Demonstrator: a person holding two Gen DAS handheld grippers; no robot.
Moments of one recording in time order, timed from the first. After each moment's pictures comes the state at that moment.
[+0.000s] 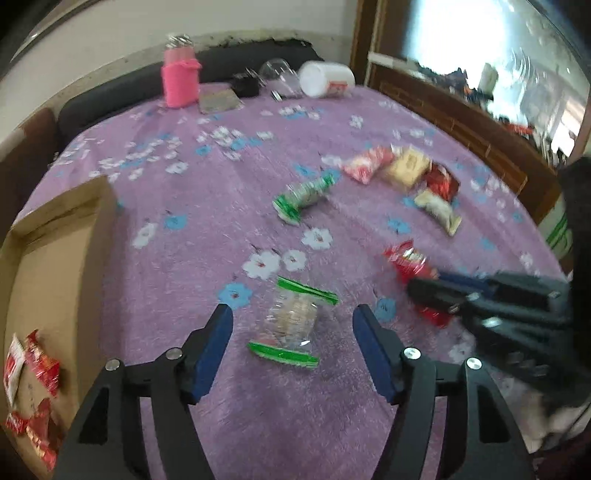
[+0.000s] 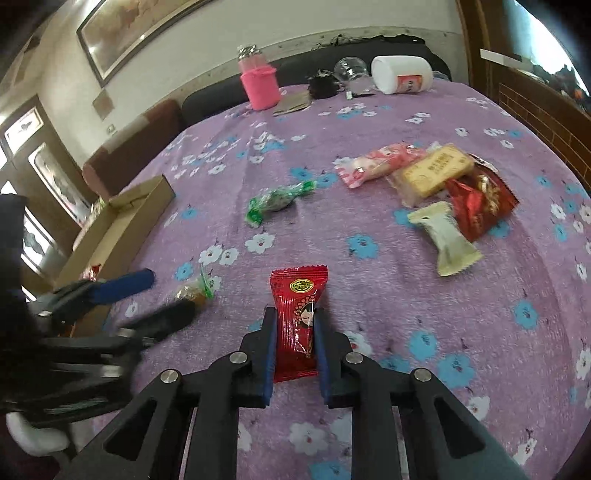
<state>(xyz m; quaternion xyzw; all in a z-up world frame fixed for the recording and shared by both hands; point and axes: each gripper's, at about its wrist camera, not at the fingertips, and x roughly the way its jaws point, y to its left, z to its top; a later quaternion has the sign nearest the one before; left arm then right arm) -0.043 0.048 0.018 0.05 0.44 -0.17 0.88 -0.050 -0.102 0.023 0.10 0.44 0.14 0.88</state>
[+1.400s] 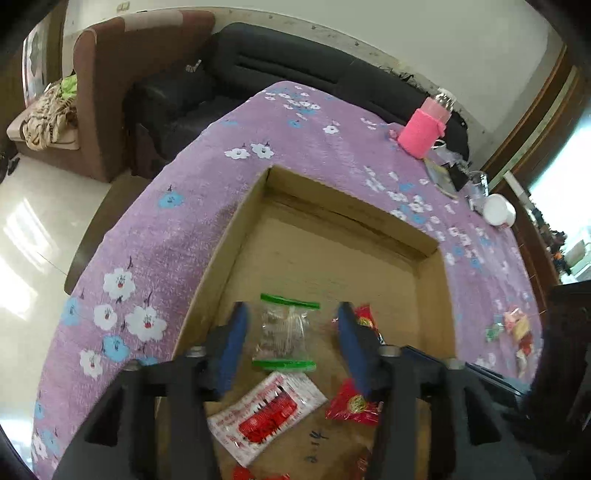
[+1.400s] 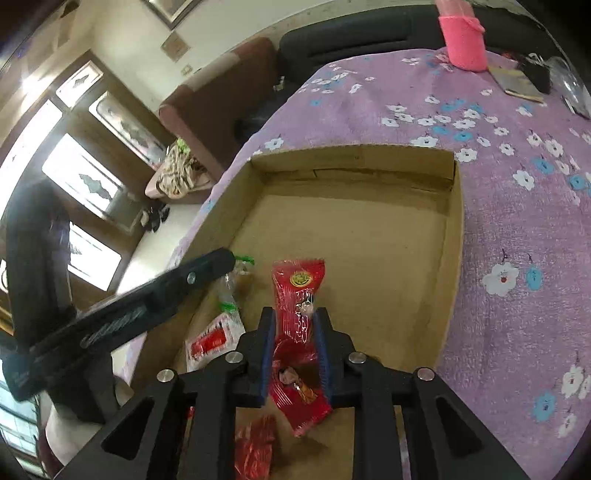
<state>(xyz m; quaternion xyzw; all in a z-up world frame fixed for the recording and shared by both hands) -0.009 0.354 0.045 -0.20 0.44 0.02 0.87 0.044 0.179 0.030 0.11 0.51 0.32 0.79</state>
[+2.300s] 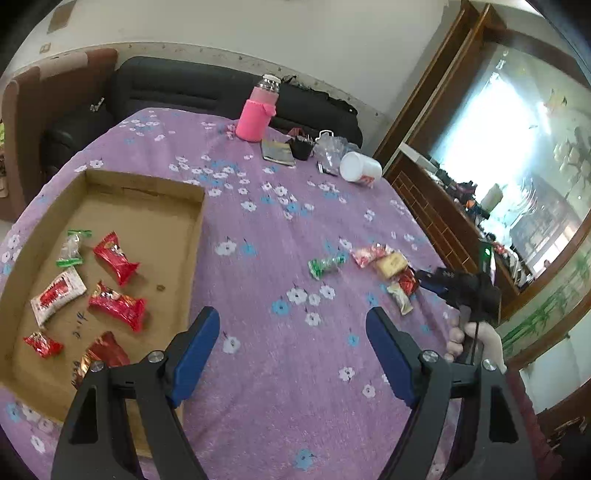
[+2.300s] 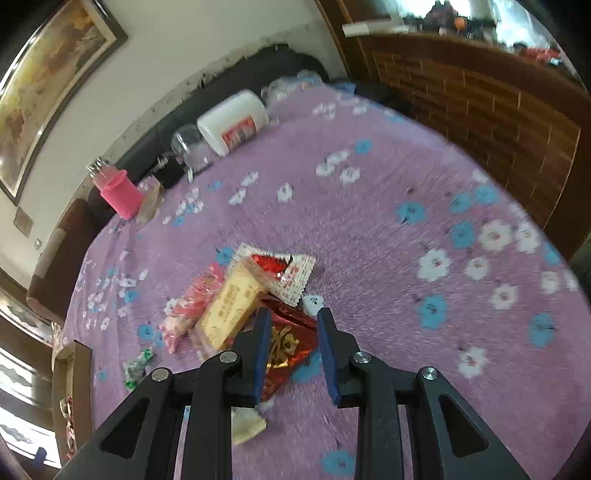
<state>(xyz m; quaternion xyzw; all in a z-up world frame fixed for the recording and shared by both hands) -0.102 0.153 0.102 -0.16 0.38 -0.14 0.90 0.043 -0.245 0.033 0.24 0.45 -0.03 0.86</state>
